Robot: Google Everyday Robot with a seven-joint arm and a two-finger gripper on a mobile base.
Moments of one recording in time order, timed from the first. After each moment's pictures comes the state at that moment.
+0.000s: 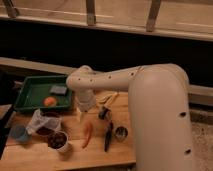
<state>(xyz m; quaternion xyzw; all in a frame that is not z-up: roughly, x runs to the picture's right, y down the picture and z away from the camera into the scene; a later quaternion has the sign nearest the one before) -0.074 0.149 0.792 -0.35 0.23 0.42 0.80</state>
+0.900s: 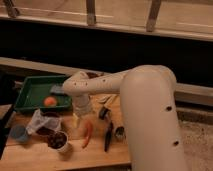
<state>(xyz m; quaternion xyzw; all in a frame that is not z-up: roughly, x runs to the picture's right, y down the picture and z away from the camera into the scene) -0.094 0.179 0.801 -0.37 0.24 0.41 0.79</state>
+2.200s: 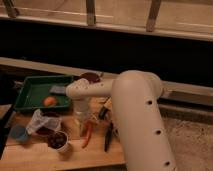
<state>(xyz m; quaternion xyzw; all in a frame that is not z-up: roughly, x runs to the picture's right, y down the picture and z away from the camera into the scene) -0.100 0.224 0.830 -0.43 0.28 0.40 0.76</state>
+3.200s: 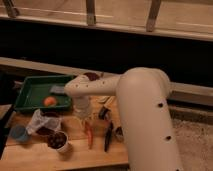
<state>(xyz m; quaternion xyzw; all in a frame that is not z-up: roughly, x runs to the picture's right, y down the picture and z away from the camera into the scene) -0.092 0.189 0.809 -0.39 0.25 0.42 0.78</state>
